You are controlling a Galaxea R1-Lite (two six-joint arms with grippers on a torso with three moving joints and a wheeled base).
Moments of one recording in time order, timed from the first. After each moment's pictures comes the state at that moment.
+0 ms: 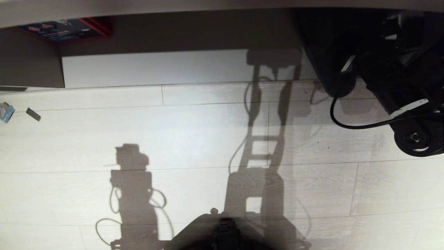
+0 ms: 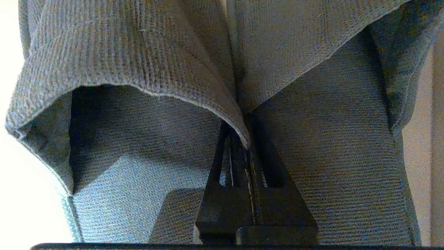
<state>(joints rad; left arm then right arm) 0.00 0.00 0.00 -0.02 -0.01 0.02 0.13 1.79 -1.14 -1.26 0.04 -0.24</state>
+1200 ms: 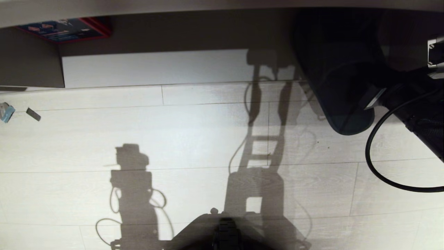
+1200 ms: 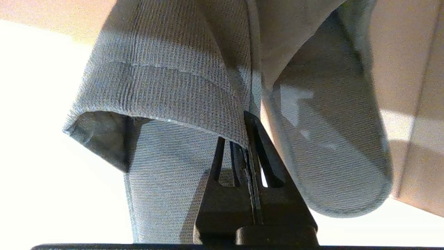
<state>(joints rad) 0.00 0.00 0.00 -0.02 -0.01 0.02 0.21 1.46 -0.71 -1.19 0.03 -0.22</state>
